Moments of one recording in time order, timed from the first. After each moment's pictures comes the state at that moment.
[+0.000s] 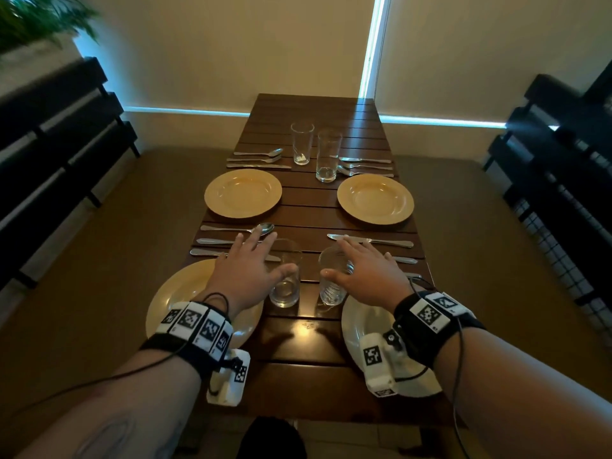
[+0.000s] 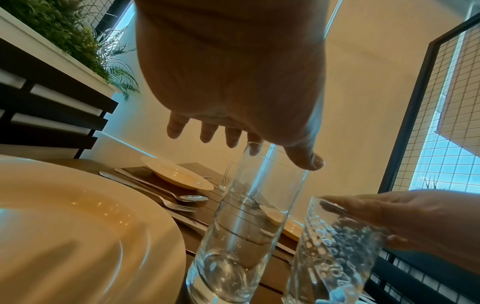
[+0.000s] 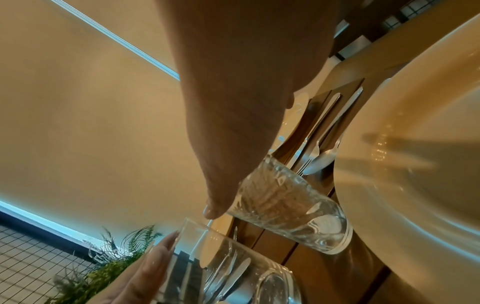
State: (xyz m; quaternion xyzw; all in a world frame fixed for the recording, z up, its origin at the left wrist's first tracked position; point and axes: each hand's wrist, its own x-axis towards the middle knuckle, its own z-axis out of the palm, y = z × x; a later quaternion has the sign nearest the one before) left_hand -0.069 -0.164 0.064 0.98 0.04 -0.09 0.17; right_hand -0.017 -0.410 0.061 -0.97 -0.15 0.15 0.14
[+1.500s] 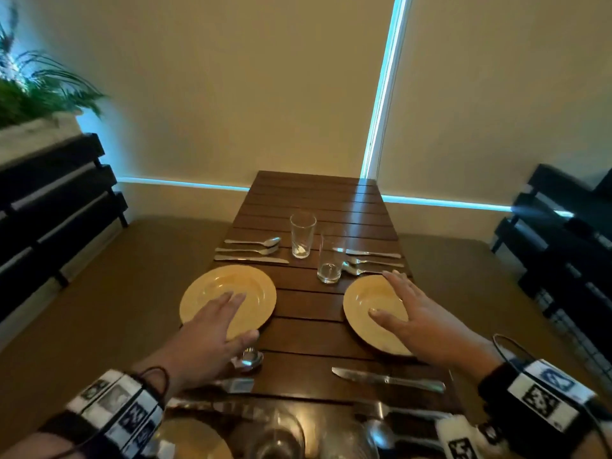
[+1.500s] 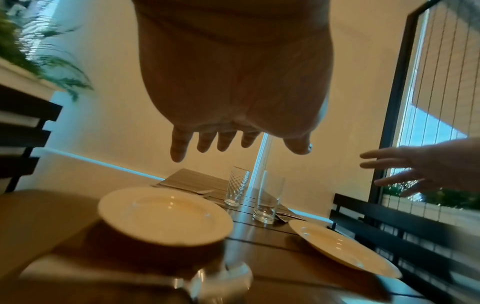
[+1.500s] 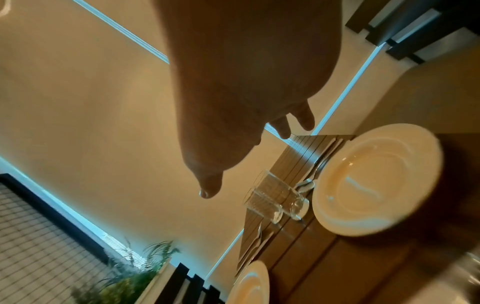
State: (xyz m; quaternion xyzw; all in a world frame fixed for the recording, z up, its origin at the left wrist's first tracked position) left_hand 0.083 -0.081 0.086 0.96 0.05 -0.11 0.25; right_hand 0.146 -0.430 0.148 -0.96 -0.11 0.14 0.24
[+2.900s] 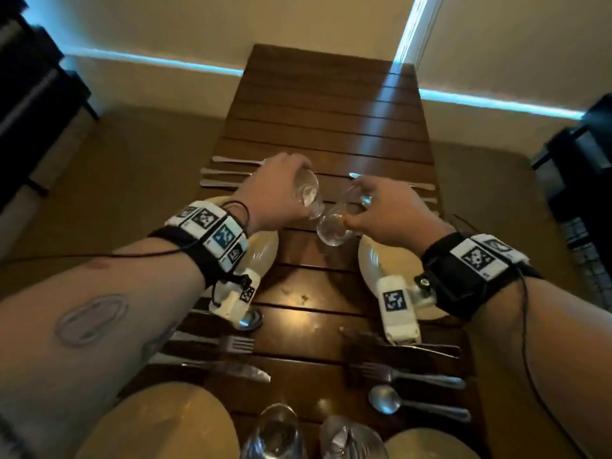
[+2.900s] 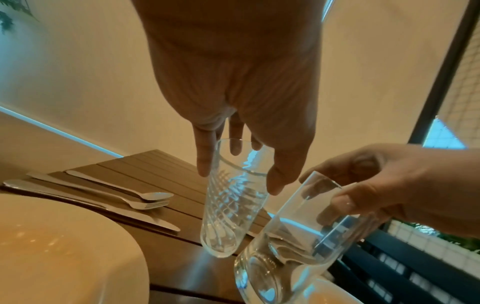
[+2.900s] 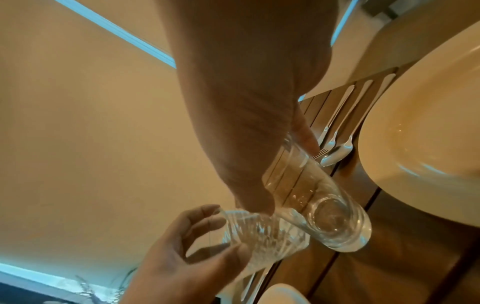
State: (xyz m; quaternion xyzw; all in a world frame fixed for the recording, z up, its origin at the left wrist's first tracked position) left_hand 0.298 -0.121 0.109 0.97 -0.02 -0.04 0.26; right_hand 0.312 -0.333 0.129 -0.97 -0.12 0.11 0.19
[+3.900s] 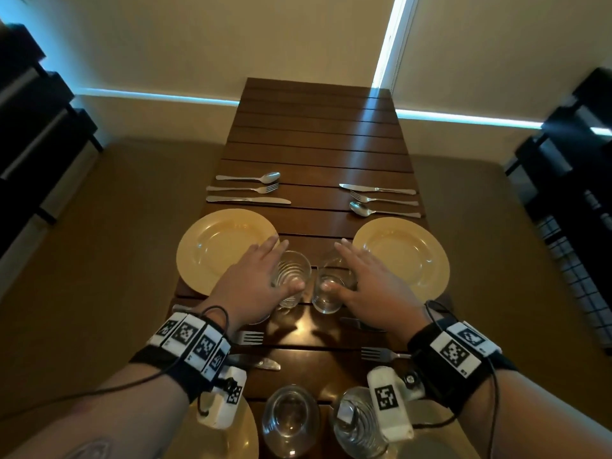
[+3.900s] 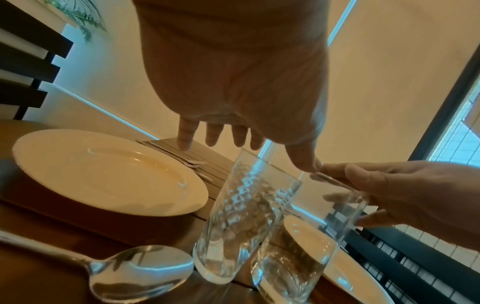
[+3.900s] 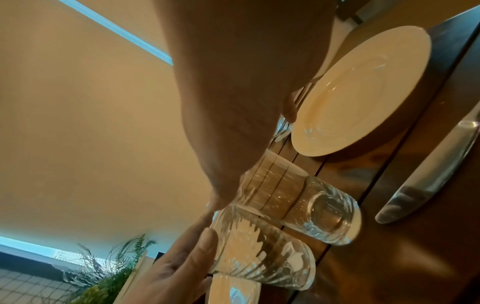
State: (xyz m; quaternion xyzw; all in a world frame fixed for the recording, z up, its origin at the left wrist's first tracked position) left_hand 0.157 -0.114 0.072 0.96 -0.02 -0.16 0.24; right_hand 0.180 -0.350 0.100 -0.95 -0.15 0.19 0.21
